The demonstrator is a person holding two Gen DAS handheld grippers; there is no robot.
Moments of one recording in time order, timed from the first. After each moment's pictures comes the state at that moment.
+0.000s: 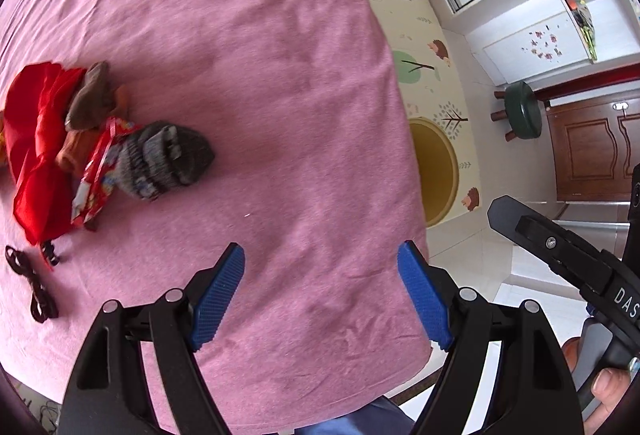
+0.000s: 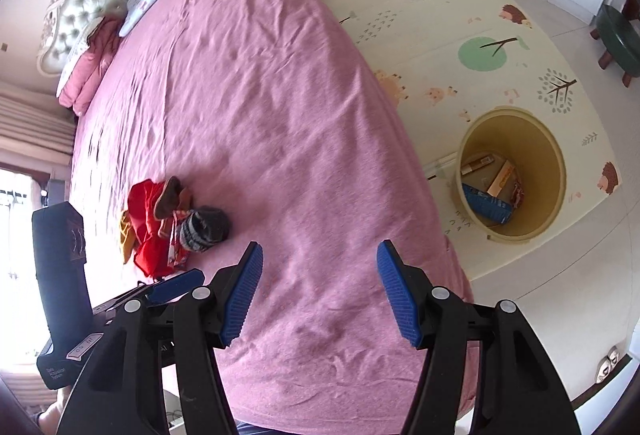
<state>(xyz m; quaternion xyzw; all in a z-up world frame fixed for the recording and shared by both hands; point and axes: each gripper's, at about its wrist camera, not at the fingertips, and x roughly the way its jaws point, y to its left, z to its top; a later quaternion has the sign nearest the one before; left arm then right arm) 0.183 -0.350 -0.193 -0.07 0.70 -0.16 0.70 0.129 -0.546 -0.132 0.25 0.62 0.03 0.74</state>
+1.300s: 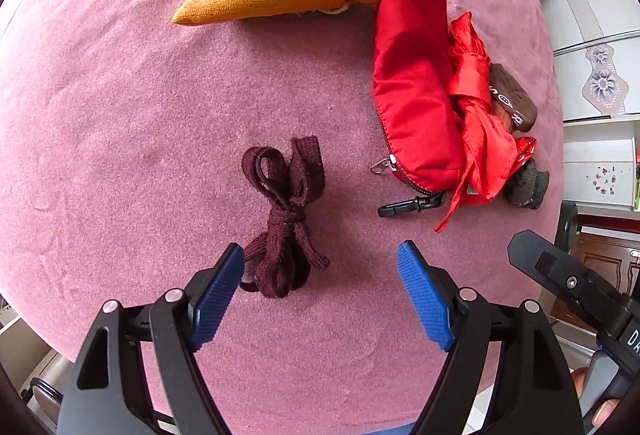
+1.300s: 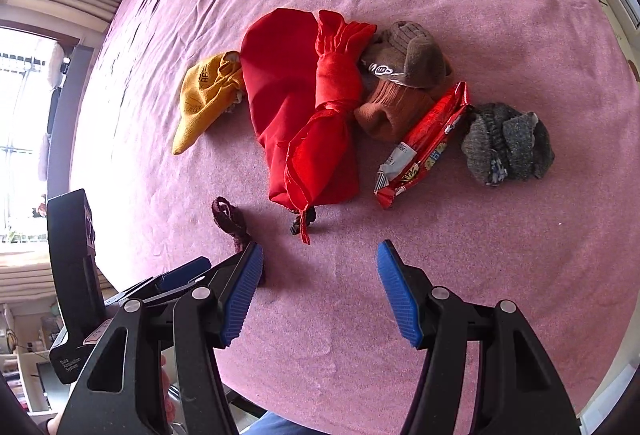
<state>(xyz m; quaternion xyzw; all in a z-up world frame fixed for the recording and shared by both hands) 0.144 -0.034 -0.256 -0.21 0.69 0.02 0.69 0.160 -0.246 -0.185 0.13 0.69 0.16 0.69</state>
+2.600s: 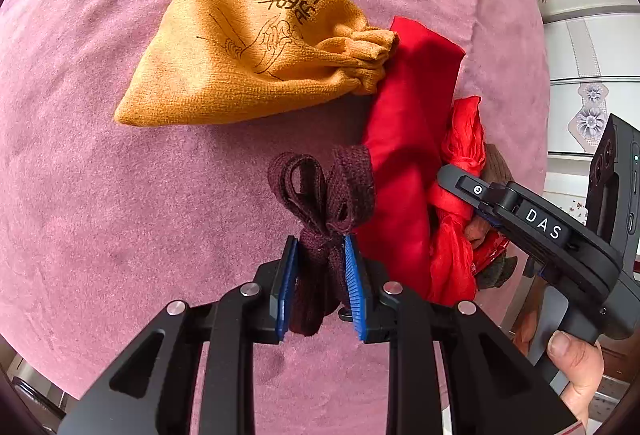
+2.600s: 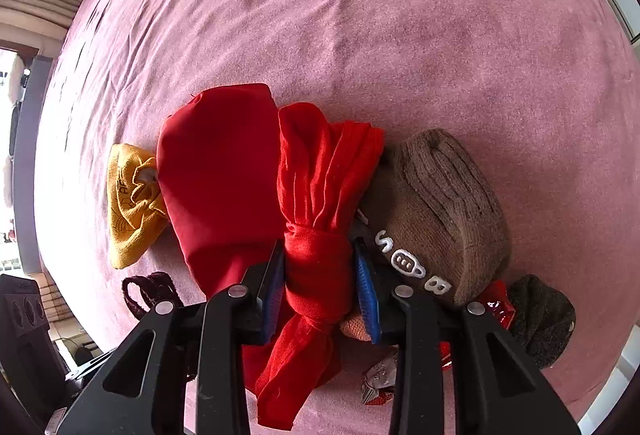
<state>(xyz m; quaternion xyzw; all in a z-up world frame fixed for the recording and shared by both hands) 0.209 -0.003 -0.261 -0.27 0.69 0.00 0.67 0.281 -0.214 -0.241 0.09 0.70 0.11 0.70</state>
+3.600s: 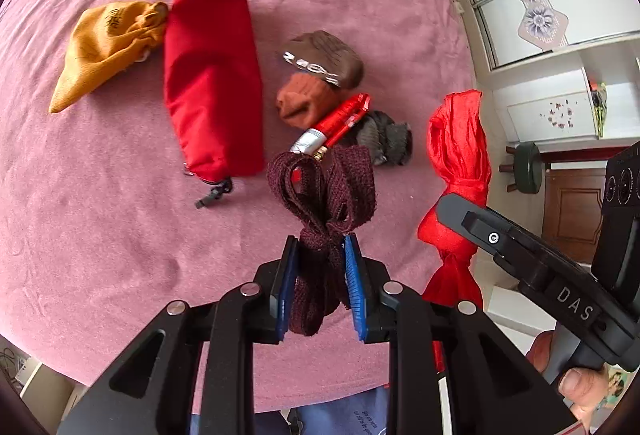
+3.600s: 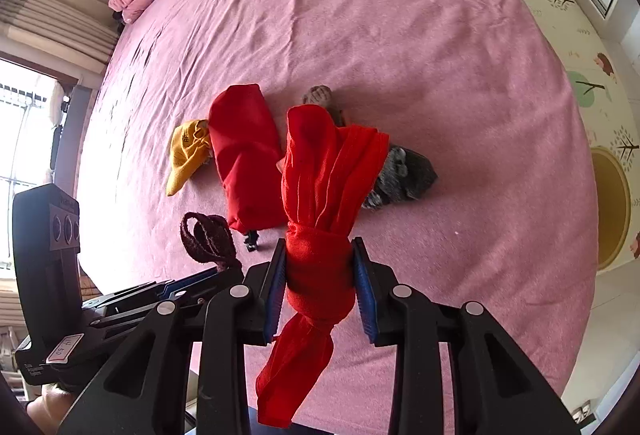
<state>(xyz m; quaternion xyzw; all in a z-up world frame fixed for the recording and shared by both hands) 0.164 -0.173 -0.176 -0.16 0.69 -0.11 0.70 0.147 -0.353 -0.135 0.17 0.64 0.12 0.73</state>
